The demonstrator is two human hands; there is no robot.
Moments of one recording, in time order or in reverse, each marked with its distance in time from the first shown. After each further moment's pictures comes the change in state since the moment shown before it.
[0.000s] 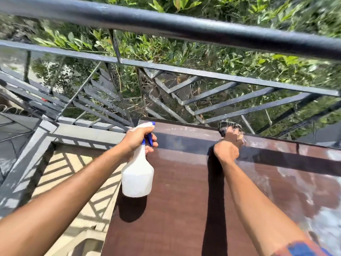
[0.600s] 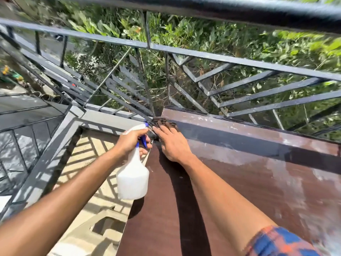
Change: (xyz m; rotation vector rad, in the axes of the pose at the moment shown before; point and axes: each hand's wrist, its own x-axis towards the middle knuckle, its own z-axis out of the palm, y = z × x) left_hand -0.028 -0.038 -0.086 0.015 0.198 -0.014; right_hand -0.145 -0.170 0.059 0.017 -0.154 -1.102
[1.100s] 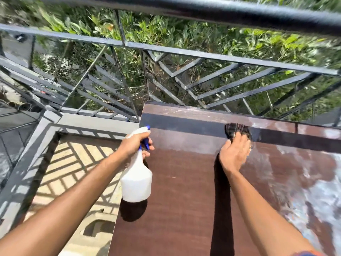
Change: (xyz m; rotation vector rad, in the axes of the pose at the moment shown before) left_hand -0.021 -0.022 0.042 0.066 -0.151 -0.023; right_hand -0.176 0.142 -0.005 -0.038 0.582 1.104
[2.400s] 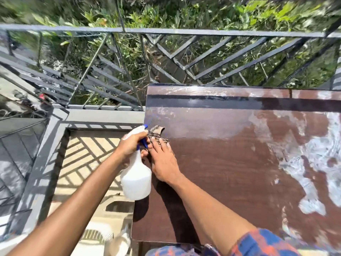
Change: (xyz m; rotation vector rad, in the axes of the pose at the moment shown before) left_hand -0.083 -0.047 -0.039 -0.063 -0.098 0.060; right_hand -0.243 -0.120 0.002 0.111 -0.541 -0.836
